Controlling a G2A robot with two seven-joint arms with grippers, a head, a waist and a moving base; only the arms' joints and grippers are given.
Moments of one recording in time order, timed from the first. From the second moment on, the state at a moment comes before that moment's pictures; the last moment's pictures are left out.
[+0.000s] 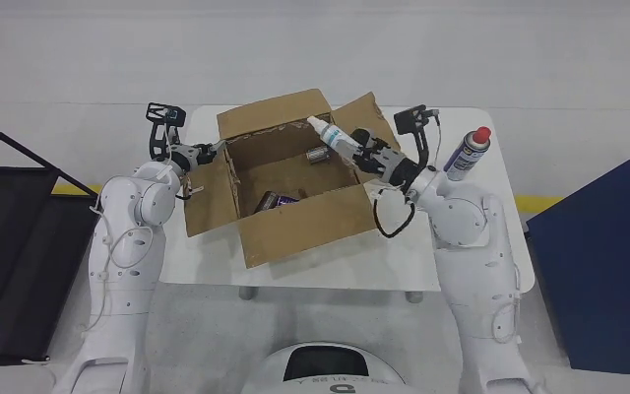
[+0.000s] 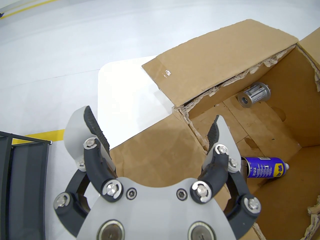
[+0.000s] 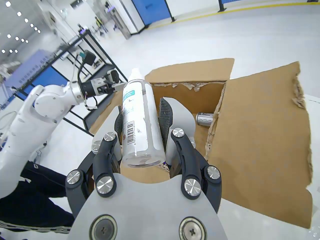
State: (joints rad) left arm 1.18 -1.26 -1.54 -1.48 1.21 -0.20 -0.61; right arm -1.33 -1.45 1.50 -1.78 -0.68 -0.39 0.70
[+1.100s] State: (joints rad) left arm 1.18 -1.26 -1.54 -1.48 1.21 -0.20 -0.61; right arm -1.53 -1.39 1.75 -1.58 -0.43 -0.18 0.52
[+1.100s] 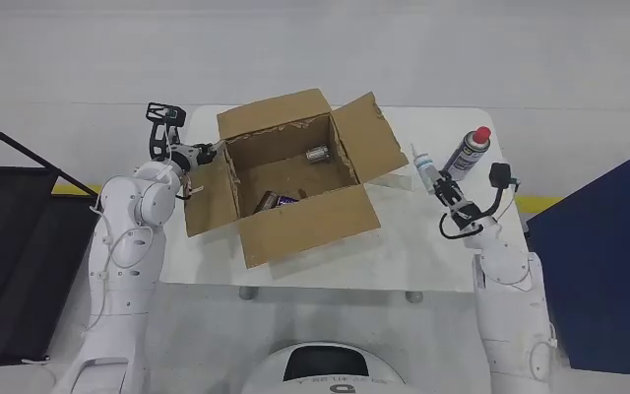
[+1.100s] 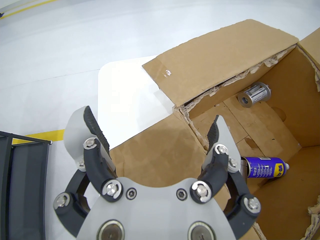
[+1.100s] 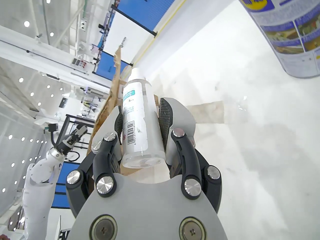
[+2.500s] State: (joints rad) left arm 1.18 -1.26 -1.54 -1.48 1.21 -0.20 -0.61; right arm -1.48 -1.35 1.62 -1.60 -0.63 0.12 0.52
